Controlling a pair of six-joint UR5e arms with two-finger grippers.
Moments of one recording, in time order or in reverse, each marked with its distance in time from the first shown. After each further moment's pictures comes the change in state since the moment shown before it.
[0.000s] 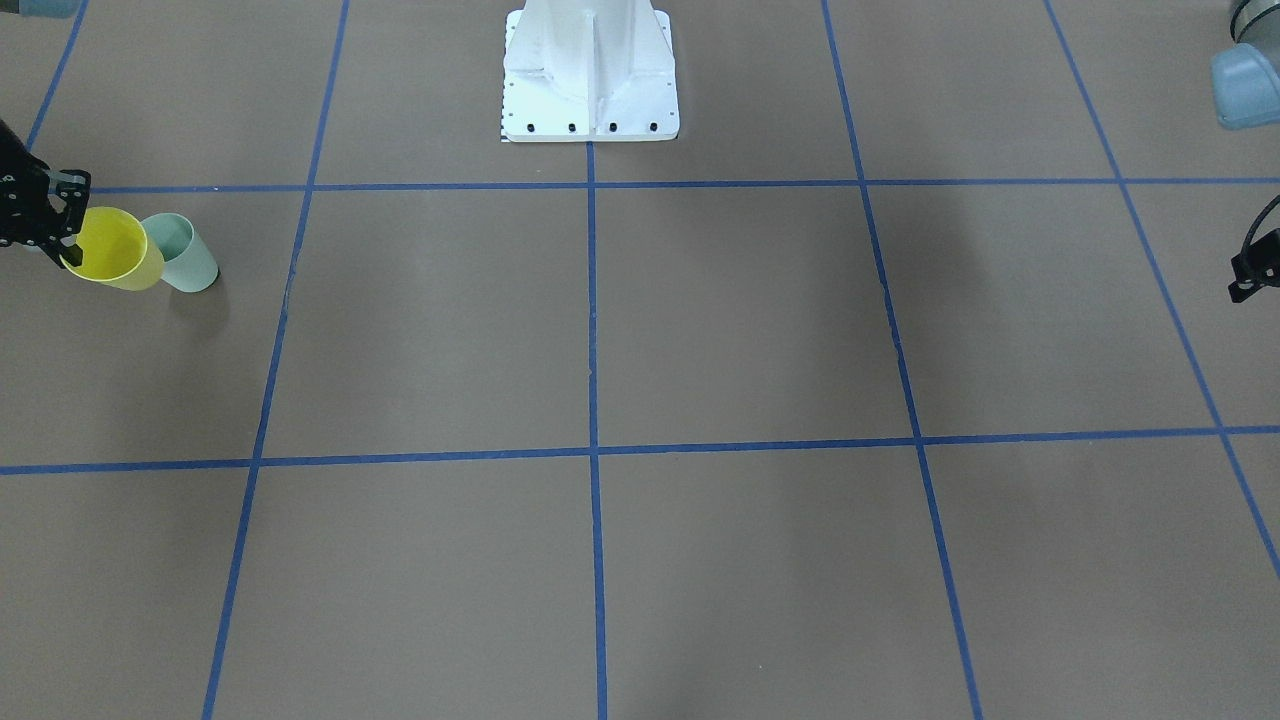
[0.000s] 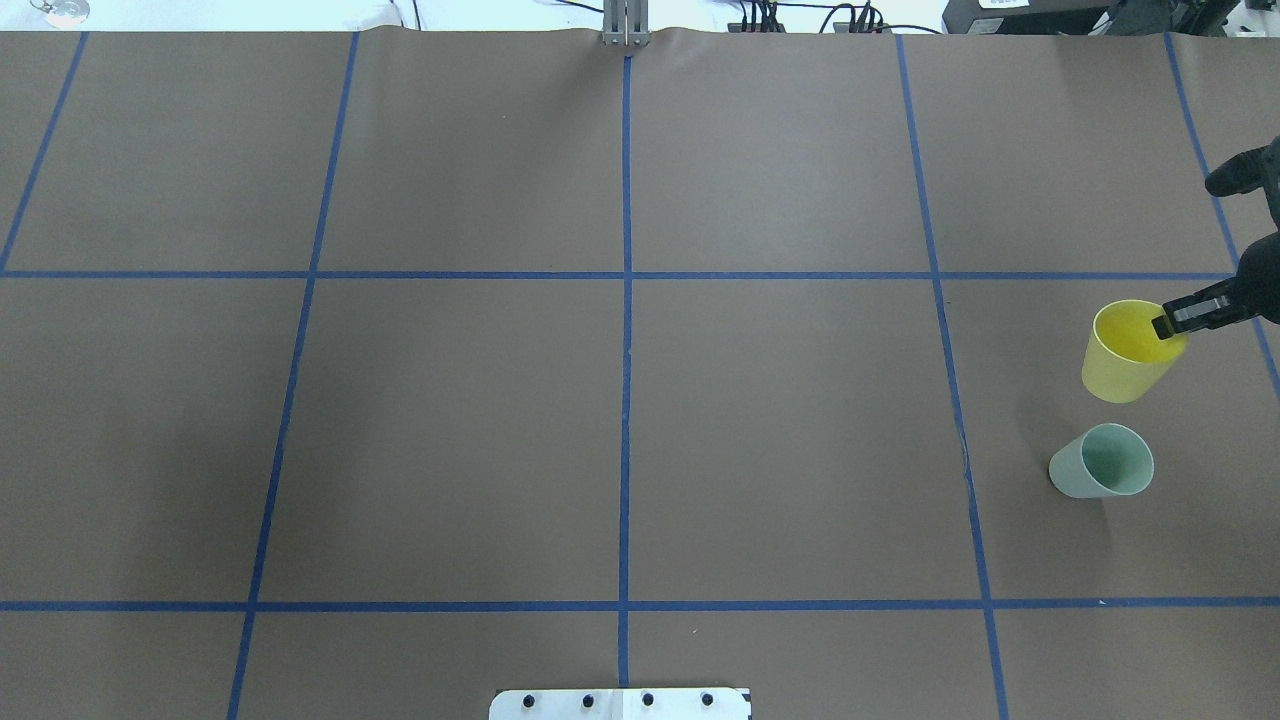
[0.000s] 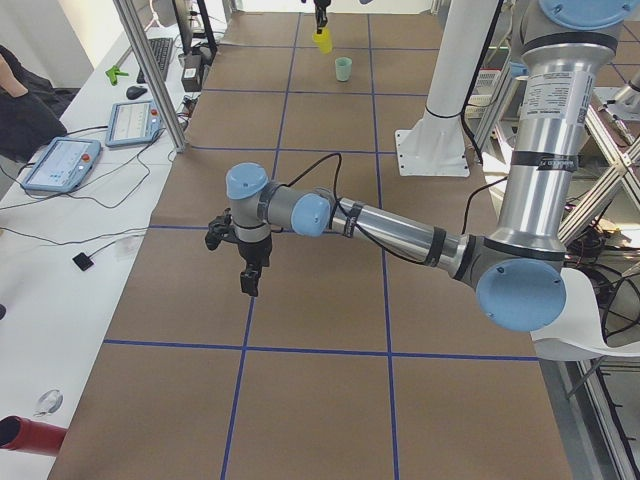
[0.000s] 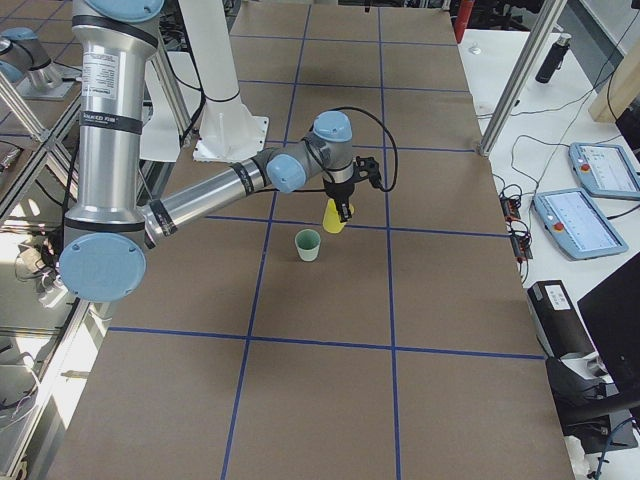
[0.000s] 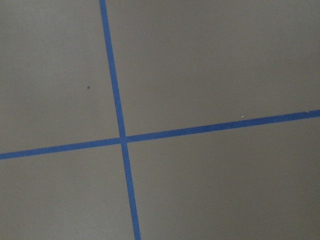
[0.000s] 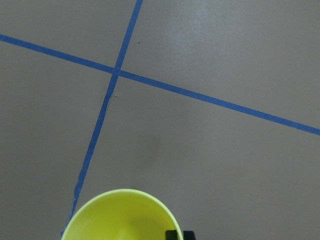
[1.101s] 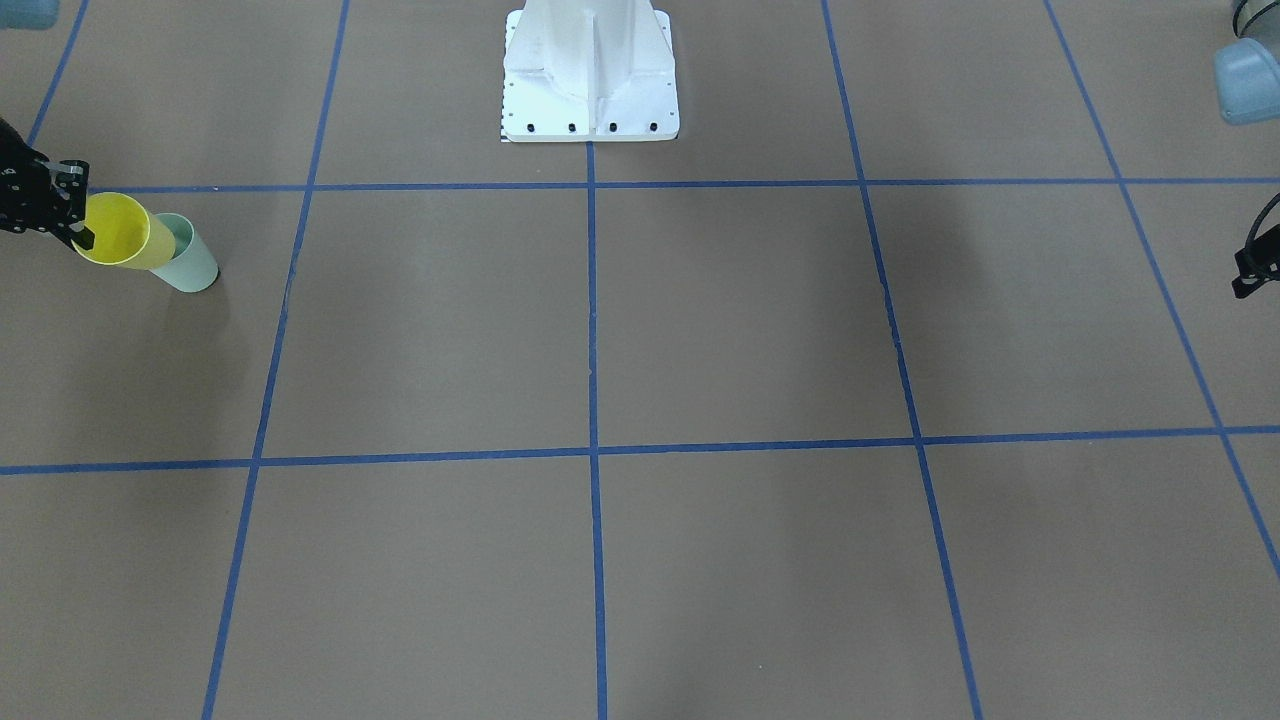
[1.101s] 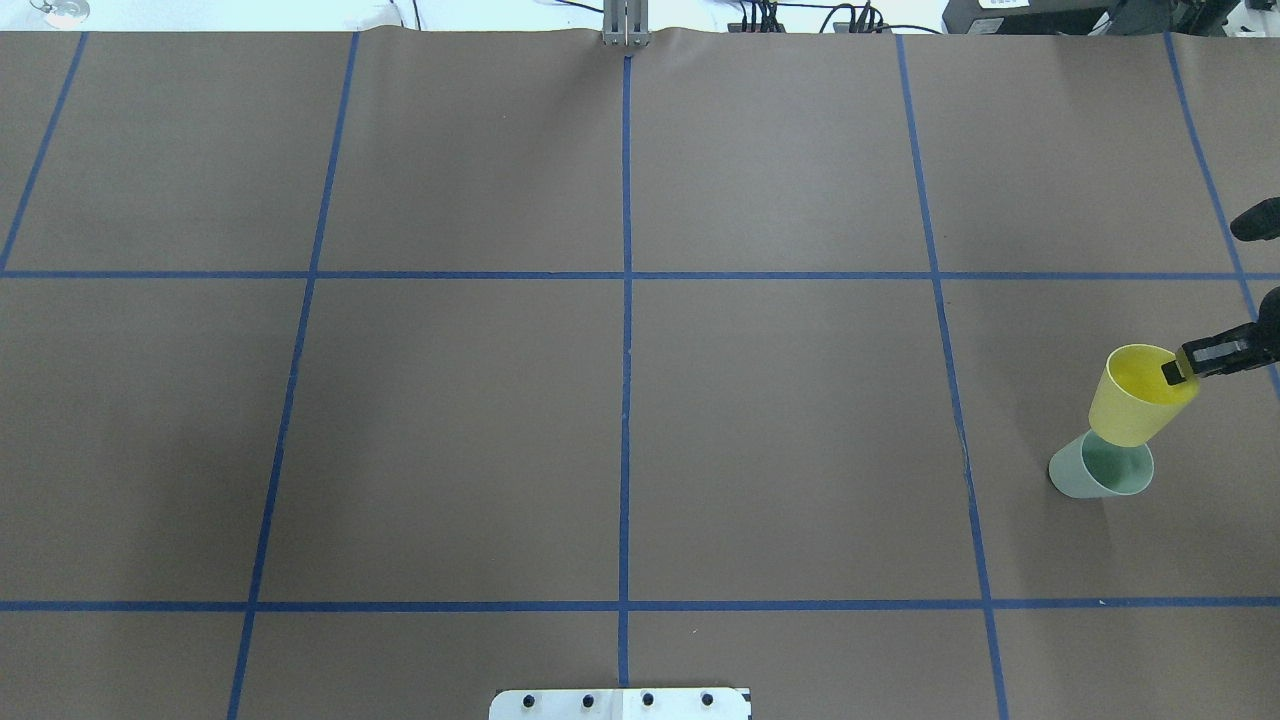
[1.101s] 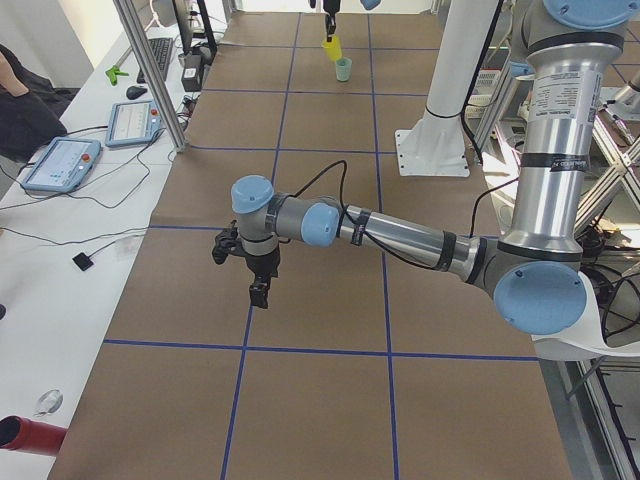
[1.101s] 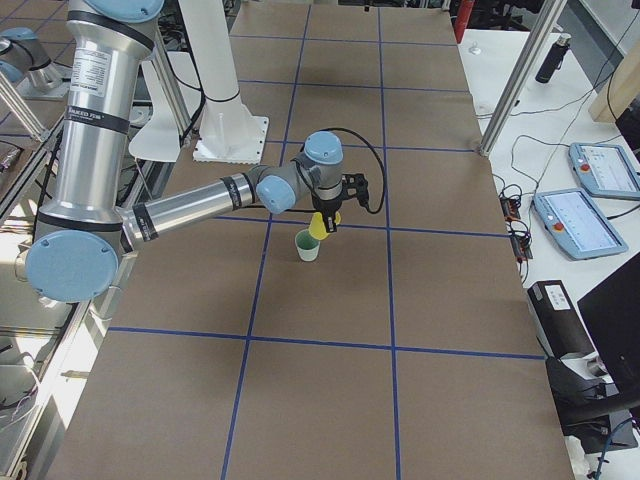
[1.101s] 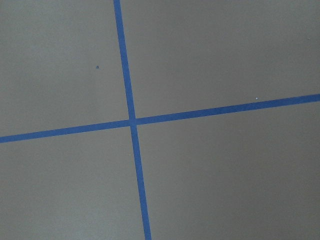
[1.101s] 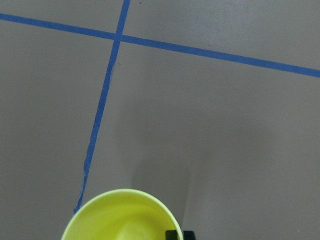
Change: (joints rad) left arm -0.004 0.002 -0.011 0.000 0.003 0.004; right arm -0.001 -0.082 -0.023 0.084 0.086 0.043
